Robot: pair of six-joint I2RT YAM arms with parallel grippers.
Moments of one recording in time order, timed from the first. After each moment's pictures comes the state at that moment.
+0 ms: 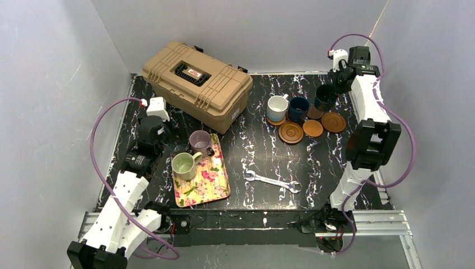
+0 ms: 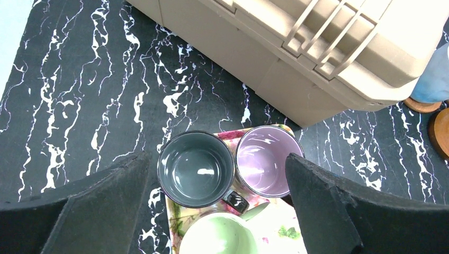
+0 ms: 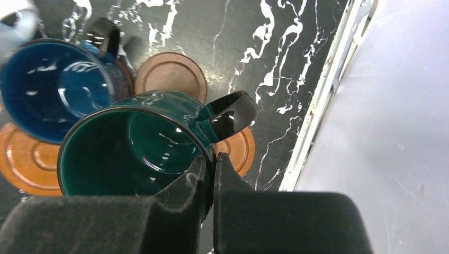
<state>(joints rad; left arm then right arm) -0.28 0.82 0.82 -0.43 -0.25 -0.23 -0.09 1.89 1.85 -0.82 -0.13 -0.44</state>
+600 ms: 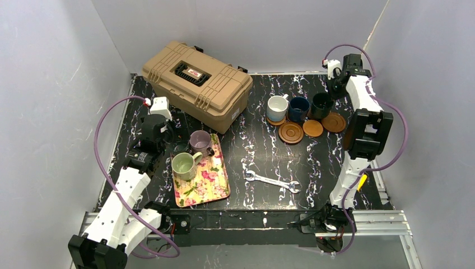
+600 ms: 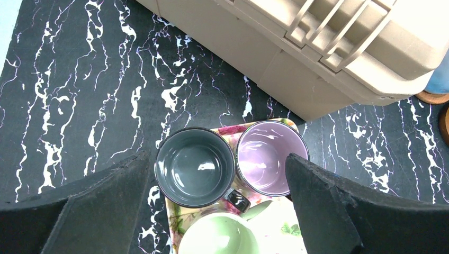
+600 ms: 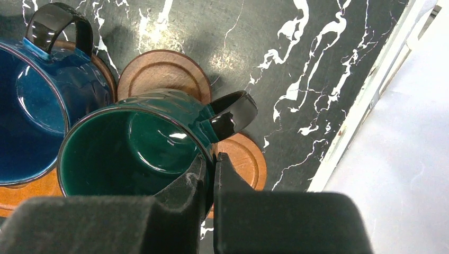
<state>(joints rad) -0.29 0.87 0.82 -0.43 -0.25 -0.22 -0.13 2.09 1.88 -0.79 -0.18 -0.49</state>
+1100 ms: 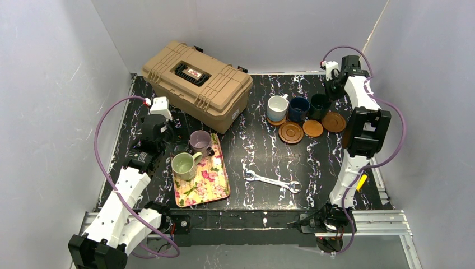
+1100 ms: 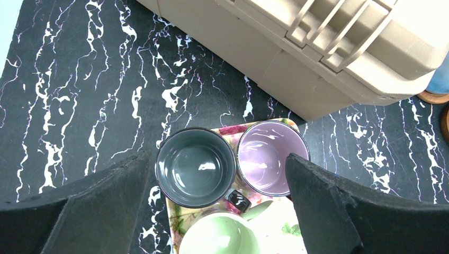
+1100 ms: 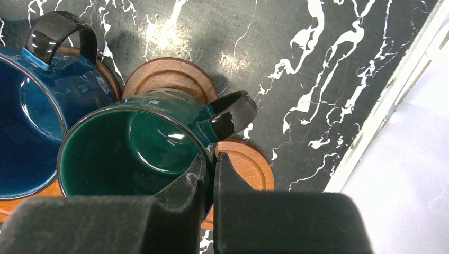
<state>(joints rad) -0.29 0.87 0.82 -0.43 -0.25 -0.22 -0.13 2.13 1.90 -0.79 -0.22 -0.50</state>
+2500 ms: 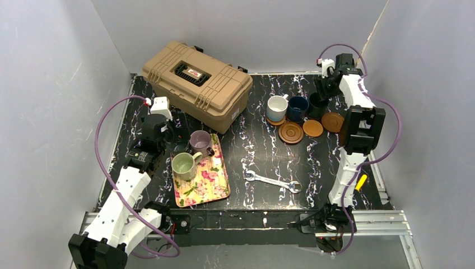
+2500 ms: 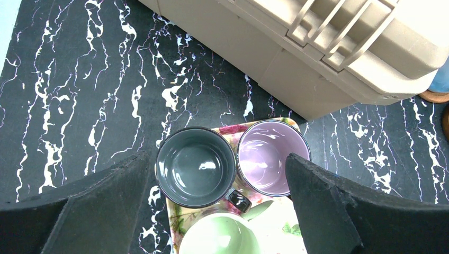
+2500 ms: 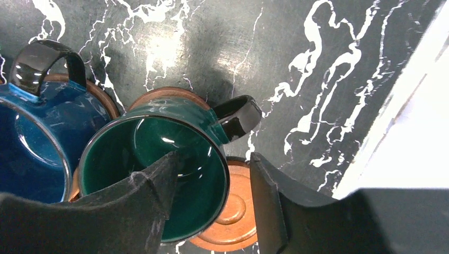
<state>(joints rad) -0.29 0.88 0.82 -0.42 -0.25 -0.22 -0.09 2.20 1.97 -0.76 -0.18 -0.45</state>
